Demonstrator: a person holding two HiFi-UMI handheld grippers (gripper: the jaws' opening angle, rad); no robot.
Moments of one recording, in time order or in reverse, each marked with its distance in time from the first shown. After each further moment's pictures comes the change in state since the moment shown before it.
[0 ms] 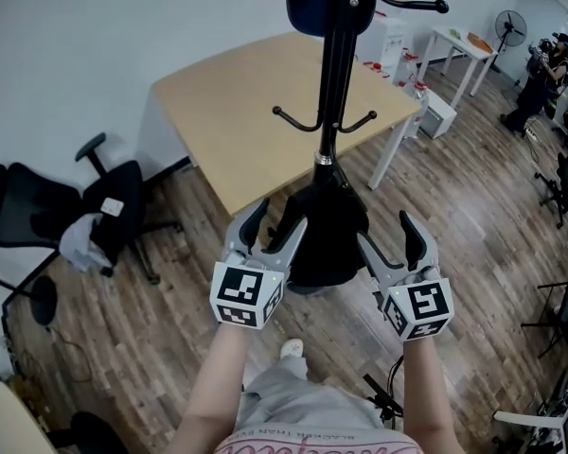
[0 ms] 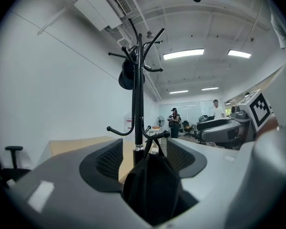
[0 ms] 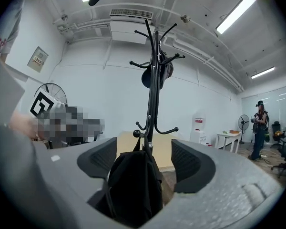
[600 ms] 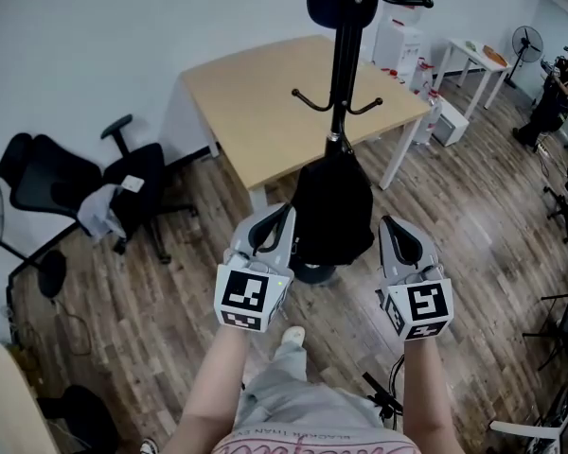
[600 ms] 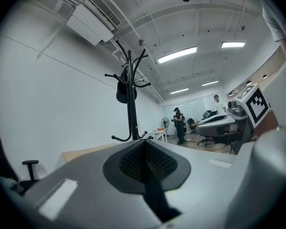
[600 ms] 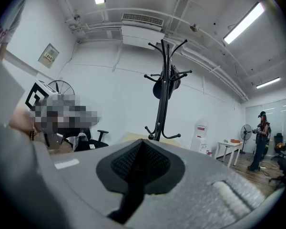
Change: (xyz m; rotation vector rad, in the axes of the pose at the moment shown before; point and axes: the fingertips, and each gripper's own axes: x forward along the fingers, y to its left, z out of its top) left arm -0.088 -0.054 0.026 0.110 -0.036 0.085; right arm -0.077 0.035 0.017 -0.092 -0.032 0.034
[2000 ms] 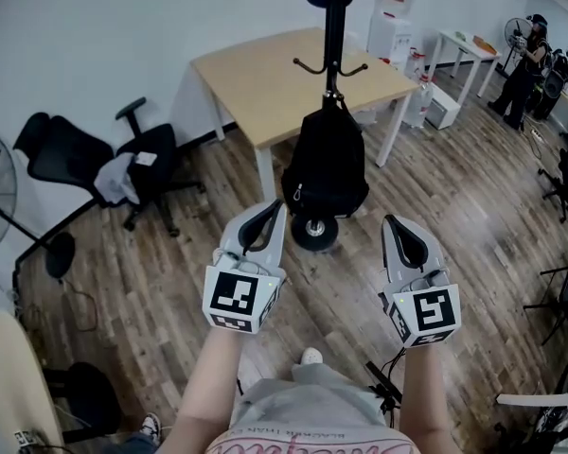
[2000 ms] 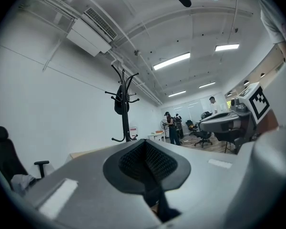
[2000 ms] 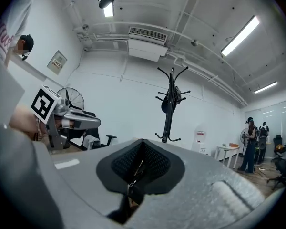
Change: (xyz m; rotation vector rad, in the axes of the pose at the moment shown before) left arm -0.175 -0.083 0.031 0.020 -0.034 0.012; right arm -0.183 0.088 0.029 -0.009 -0.071 0.015
